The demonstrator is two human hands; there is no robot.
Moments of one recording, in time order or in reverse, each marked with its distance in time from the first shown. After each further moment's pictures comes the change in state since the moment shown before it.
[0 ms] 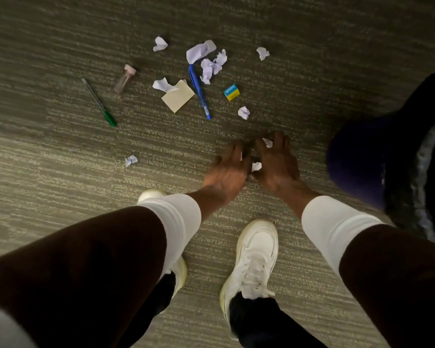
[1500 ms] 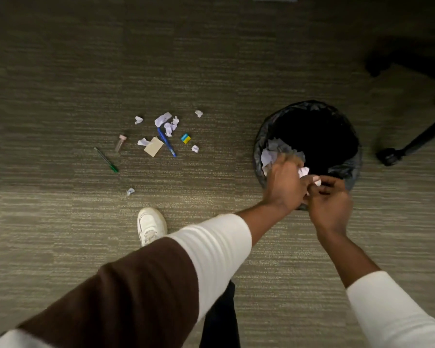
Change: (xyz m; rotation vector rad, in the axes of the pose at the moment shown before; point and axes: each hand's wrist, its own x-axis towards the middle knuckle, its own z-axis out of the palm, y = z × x) left_hand -0.082 0.295 -0.266 -0.913 0.218 -0.044; right_hand -0.284 0.145 -0.203 0.866 0.689 0.667
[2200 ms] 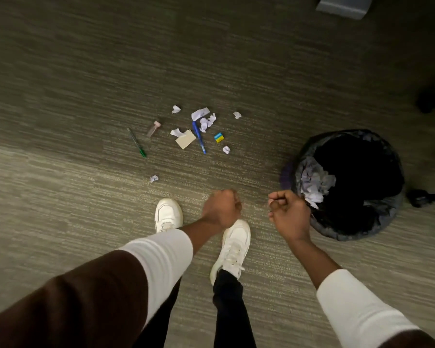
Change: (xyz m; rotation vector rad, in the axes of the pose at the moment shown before) left_hand -0.040 -0.175 -0.132 0.314 -0.117 -0.372; right_hand -0.060 -0.056 0.112 -0.118 -0.548 -0.119
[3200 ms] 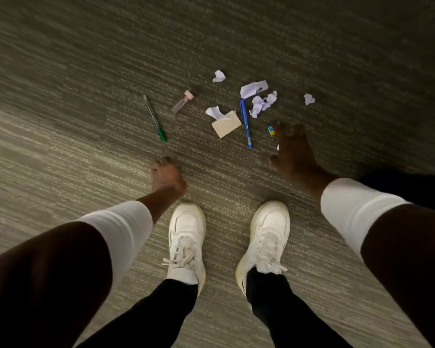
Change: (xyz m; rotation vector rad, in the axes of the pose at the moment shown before) left_hand 0.180 -0.301 -0.027 0.204 0.157 -0.445; right_hand 0.223 -0.073 0.228 -1.065 -0.283 -0.332
